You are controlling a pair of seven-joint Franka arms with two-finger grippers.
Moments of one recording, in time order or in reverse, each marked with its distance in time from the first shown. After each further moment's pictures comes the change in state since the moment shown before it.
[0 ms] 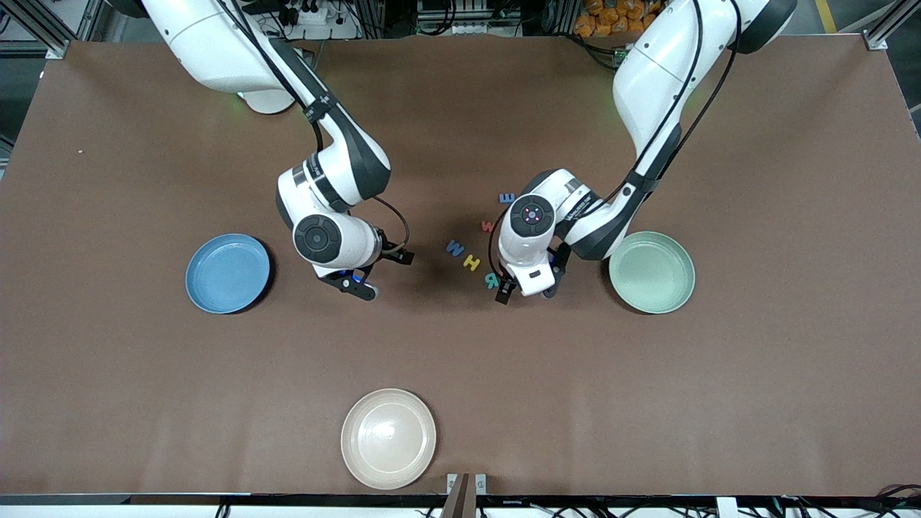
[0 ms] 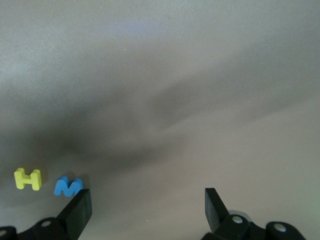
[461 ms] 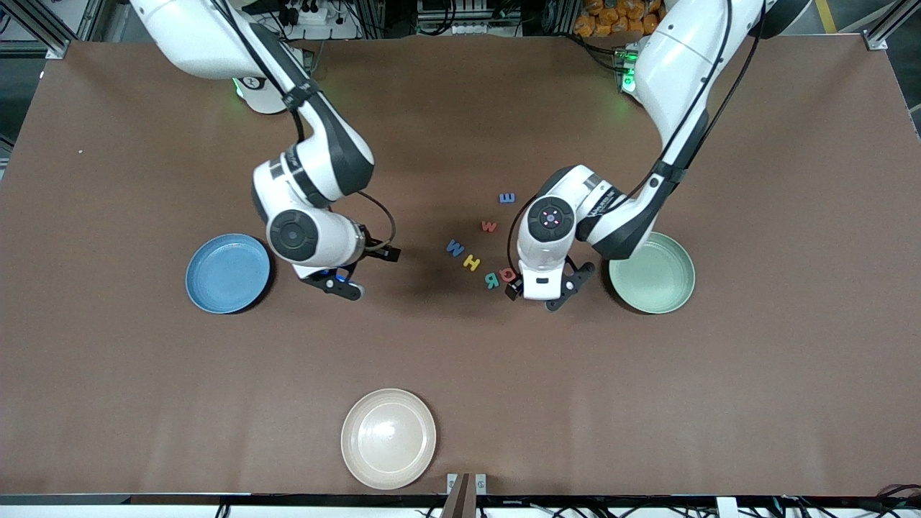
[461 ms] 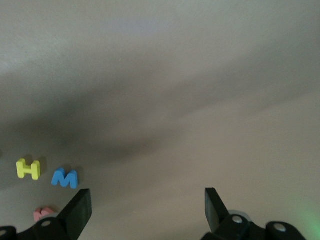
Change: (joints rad) left arm 0.030 -0.063 0.003 -0.001 0.001 -0.099 0.378; right arm -0.006 -0.029 -0.011 0.008 -0.022 -0.044 -0.031
